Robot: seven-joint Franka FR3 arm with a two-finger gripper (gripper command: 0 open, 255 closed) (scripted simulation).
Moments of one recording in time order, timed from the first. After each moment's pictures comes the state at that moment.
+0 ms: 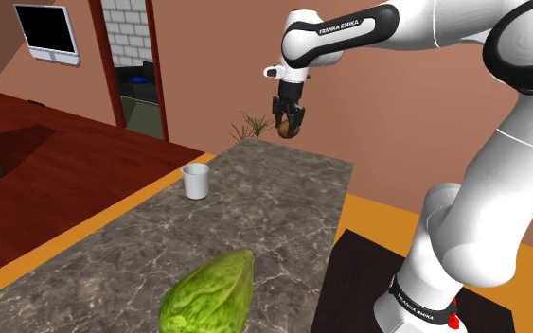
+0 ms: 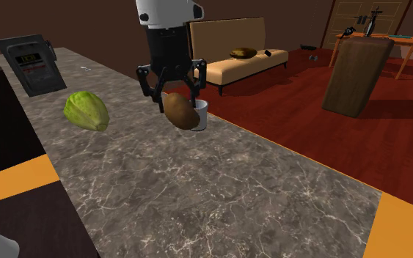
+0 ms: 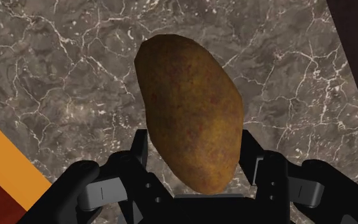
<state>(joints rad) 0.23 -0.16 -0.42 -1.99 -0.09 1.90 -1.39</state>
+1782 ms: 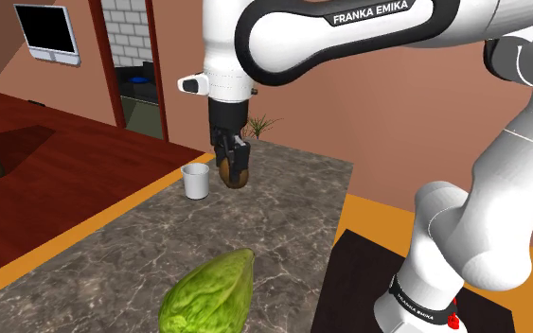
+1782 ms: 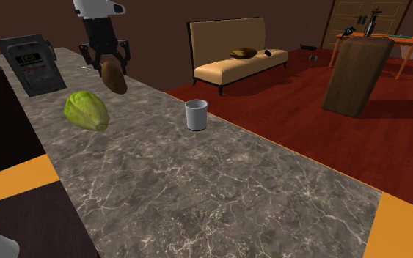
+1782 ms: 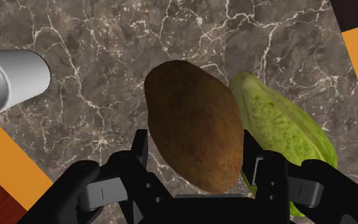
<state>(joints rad) 0.48 -0.24 0.02 -2.08 -0.05 1.87 -0.72</state>
